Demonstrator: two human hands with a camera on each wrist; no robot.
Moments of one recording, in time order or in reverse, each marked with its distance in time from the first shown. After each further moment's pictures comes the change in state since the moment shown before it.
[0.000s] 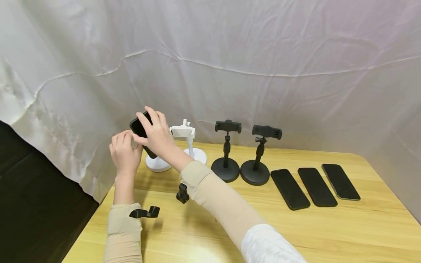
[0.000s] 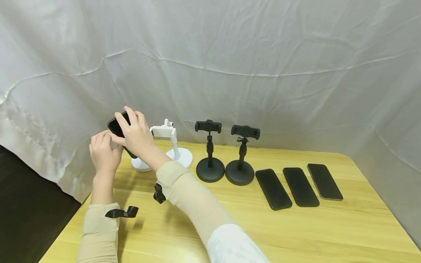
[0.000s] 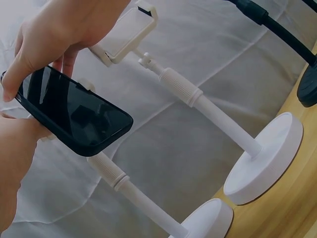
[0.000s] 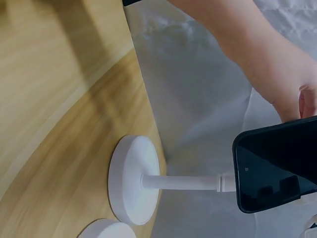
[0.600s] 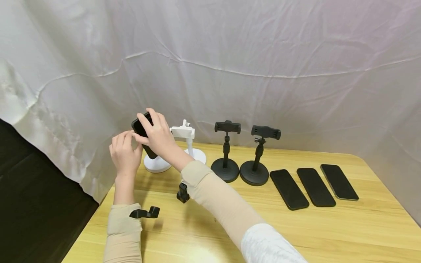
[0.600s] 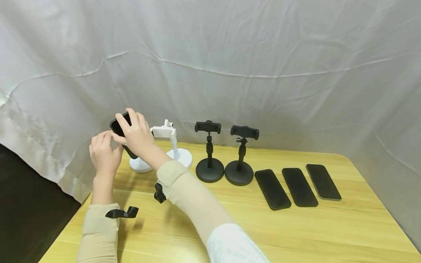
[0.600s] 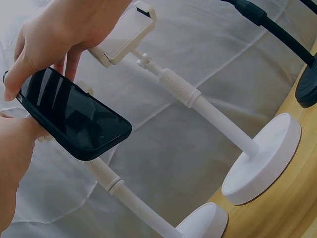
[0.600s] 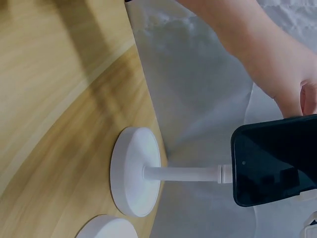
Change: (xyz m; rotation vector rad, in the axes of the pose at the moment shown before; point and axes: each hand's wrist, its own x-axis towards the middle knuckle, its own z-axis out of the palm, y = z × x) left_hand 0.000 0.002 -0.001 0.022 0.018 0.018; right_hand -0.002 0.002 0.002 0.037 -0.008 0.001
